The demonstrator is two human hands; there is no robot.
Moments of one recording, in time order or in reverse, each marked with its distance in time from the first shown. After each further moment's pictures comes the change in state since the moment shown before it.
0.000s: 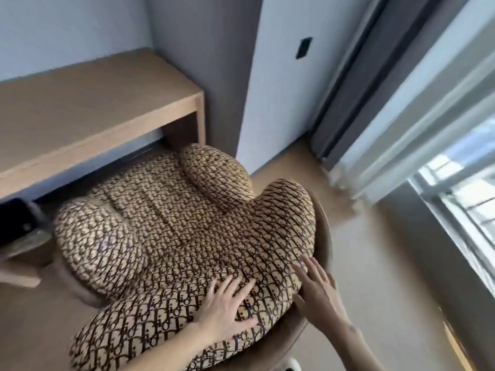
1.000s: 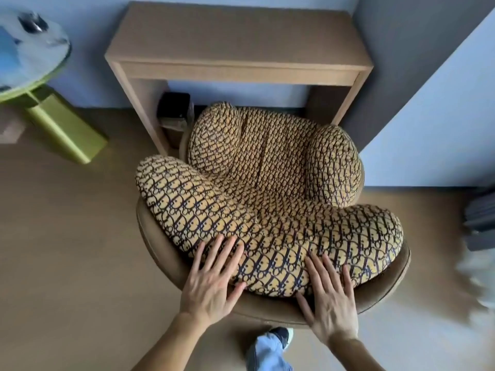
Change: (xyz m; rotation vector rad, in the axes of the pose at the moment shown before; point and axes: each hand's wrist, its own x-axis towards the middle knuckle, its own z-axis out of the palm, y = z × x) left_hand -0.083 0.097 0.104 0.044 0.553 -0.754; right_hand 0.042 0.061 0.081 -0.158 0.040 -0.783
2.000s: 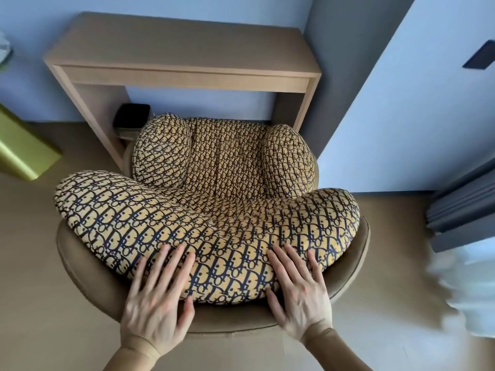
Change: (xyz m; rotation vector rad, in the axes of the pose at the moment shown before) left_hand 0.010 0.086 0.025 0.069 0.202 -0.048; right_hand 0.009 0.096 -0.005 0.050 0.191 -0.186
